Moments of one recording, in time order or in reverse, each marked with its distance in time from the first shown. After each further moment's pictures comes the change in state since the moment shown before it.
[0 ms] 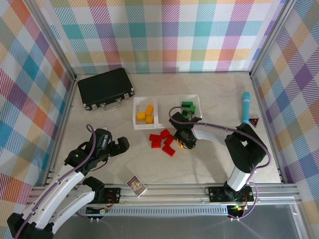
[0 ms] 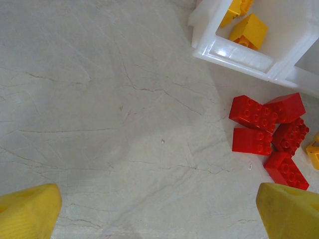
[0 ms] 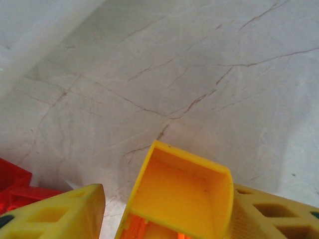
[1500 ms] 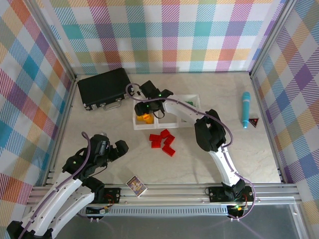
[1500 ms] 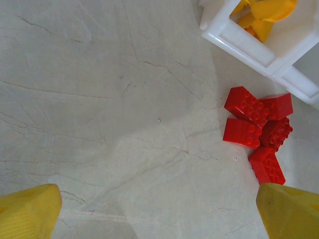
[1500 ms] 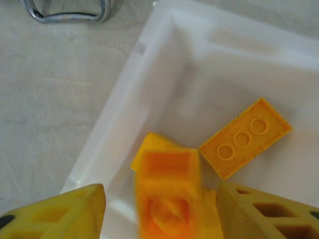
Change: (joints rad) left arm -0.001 -0.096 -0.076 -0.024 0.068 -0.169; right arm 0.027 0.573 1.022 -0.051 -0.236 -0.974
